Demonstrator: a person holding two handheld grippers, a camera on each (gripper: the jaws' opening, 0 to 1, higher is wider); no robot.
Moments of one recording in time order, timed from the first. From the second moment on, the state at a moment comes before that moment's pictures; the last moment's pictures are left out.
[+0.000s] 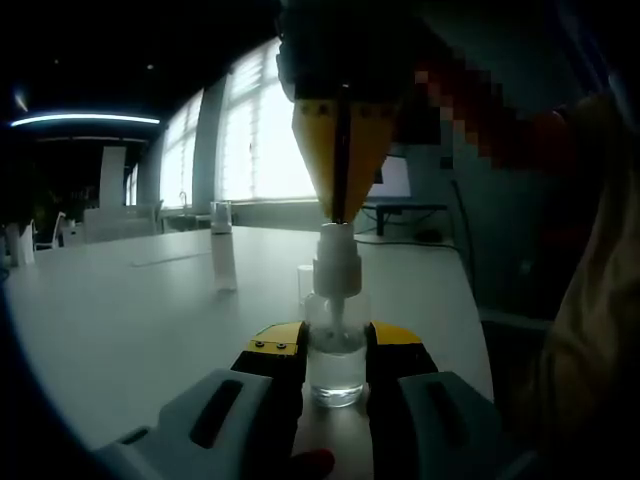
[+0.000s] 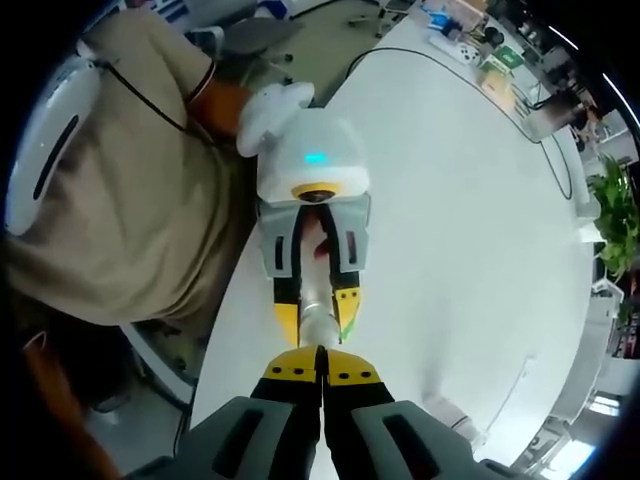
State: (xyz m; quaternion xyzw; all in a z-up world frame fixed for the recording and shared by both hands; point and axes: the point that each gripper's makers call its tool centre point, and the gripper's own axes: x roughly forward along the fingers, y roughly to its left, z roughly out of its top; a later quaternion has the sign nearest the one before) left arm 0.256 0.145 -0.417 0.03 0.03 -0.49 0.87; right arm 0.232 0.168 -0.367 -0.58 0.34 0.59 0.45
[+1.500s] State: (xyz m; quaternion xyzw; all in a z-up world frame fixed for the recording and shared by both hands) left arm 0.256 0.145 -0.417 0.02 0.03 -0.49 0.87; right arm 0.232 0.170 -0.360 -0.57 0.31 0.60 0.46
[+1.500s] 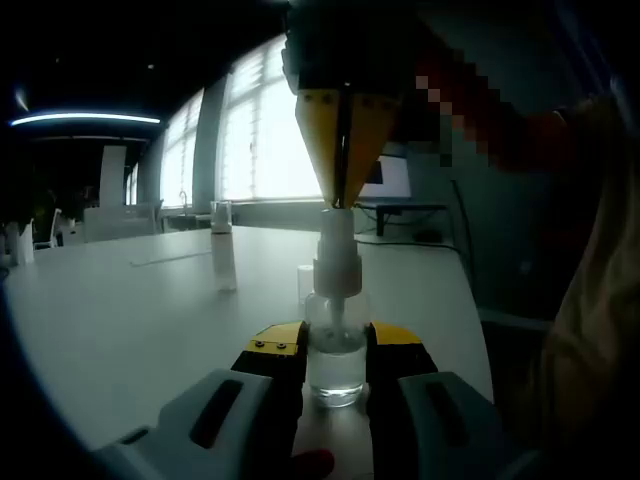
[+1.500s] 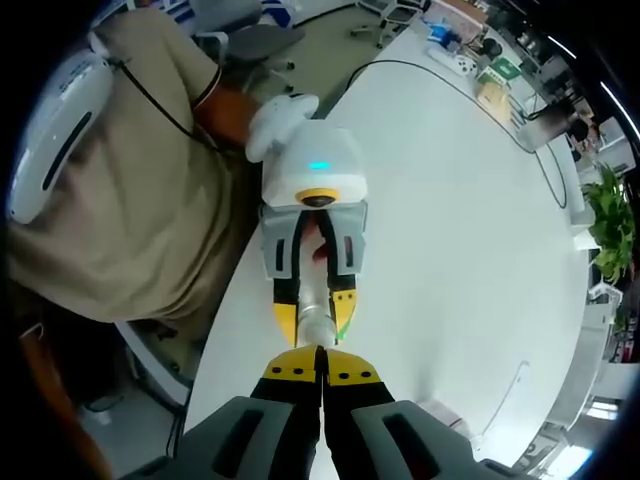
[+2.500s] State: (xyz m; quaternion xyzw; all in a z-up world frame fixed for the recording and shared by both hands) left arm 0.255 0.144 -0.417 0.02 0.03 -0.49 0.87; right arm 0.232 0.169 -0.368 -0.57 0.34 0.59 0.45
